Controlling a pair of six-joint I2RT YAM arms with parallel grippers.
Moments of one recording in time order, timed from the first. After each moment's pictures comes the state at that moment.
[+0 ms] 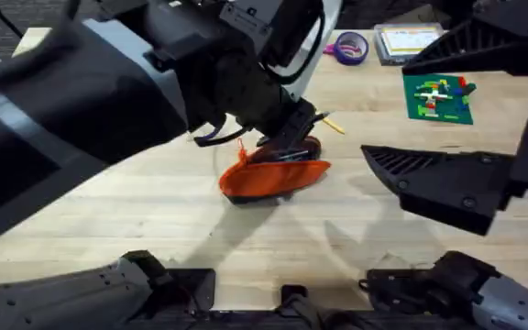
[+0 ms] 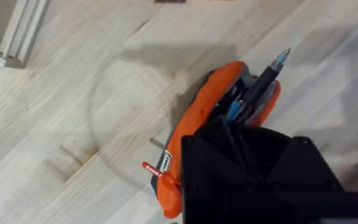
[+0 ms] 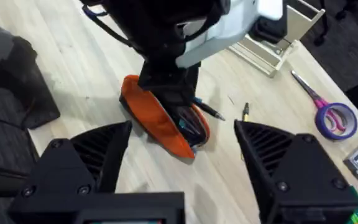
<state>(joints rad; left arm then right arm) -0.71 1.36 1.20 -0.84 0.06 -0.02 0.64 0.82 1.34 -1.08 -0.22 -0.32</state>
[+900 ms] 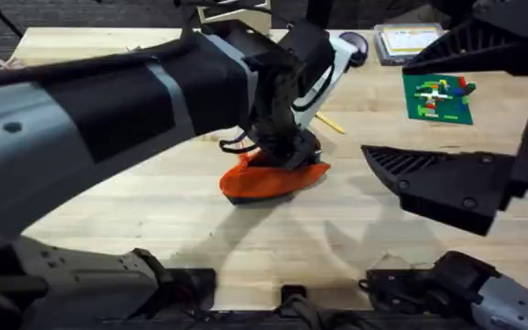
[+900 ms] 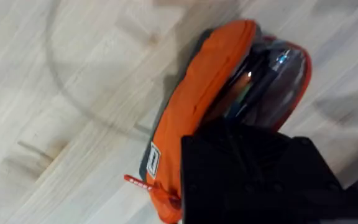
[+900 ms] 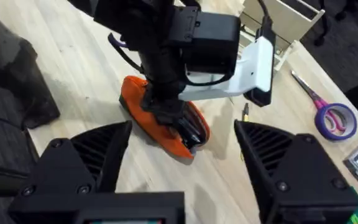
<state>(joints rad) -0.73 1.56 1.20 -0.92 0.11 0.03 0.64 0.82 1.34 -1.08 -0.22 -0.32</state>
